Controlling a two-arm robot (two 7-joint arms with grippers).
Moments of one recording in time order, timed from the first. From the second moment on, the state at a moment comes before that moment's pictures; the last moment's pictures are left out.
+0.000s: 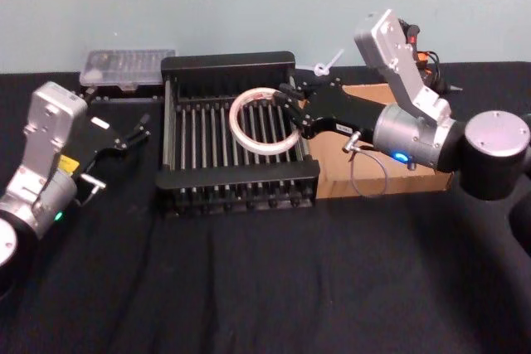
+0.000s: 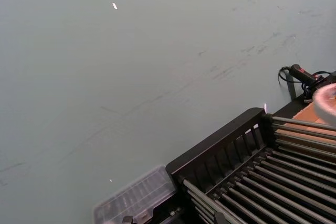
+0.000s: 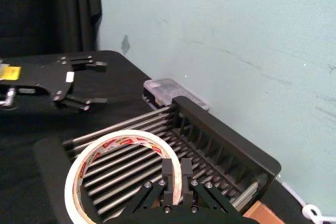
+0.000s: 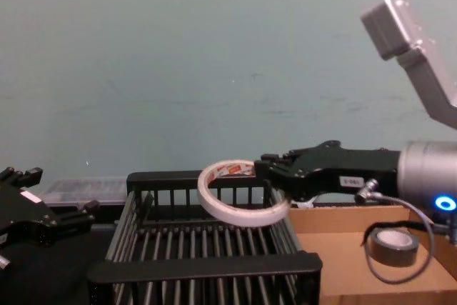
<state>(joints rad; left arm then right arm) -0.20 0.60 0.45 -1.41 -0.25 -0.12 0.03 0.53 0.35 -0.56 -1.25 0.31 0.04 0.58</state>
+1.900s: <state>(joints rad) -0.20 0.60 0.45 -1.41 -0.25 -0.12 0.03 0.72 0.16 -0.57 -0.86 0.25 0.04 0.57</state>
